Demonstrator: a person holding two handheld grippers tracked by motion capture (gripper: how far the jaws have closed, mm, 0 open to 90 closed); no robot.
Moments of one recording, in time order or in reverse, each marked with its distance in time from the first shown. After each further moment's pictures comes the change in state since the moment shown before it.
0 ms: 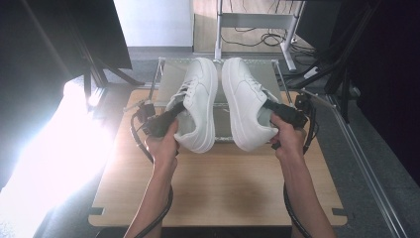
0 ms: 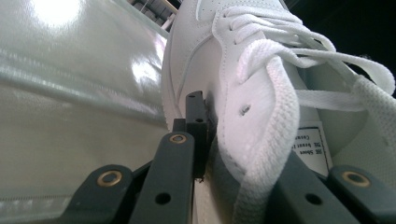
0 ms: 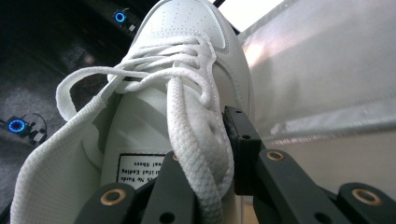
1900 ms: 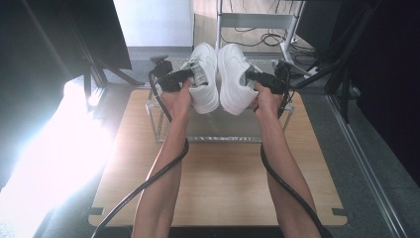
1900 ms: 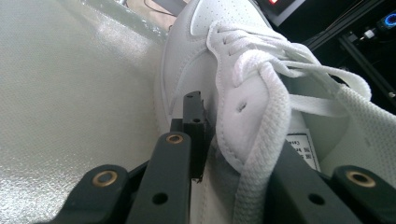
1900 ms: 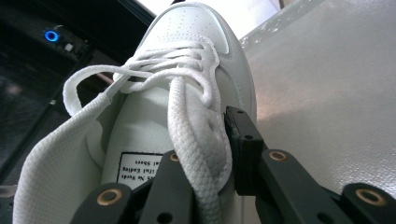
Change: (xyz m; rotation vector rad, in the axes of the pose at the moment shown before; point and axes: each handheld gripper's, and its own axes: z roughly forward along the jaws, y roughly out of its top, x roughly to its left) left arm -0.001 0.077 0.111 0.081 0.278 -0.007; right arm -0.011 0.057 0.100 -0.031 -0.224 0.050
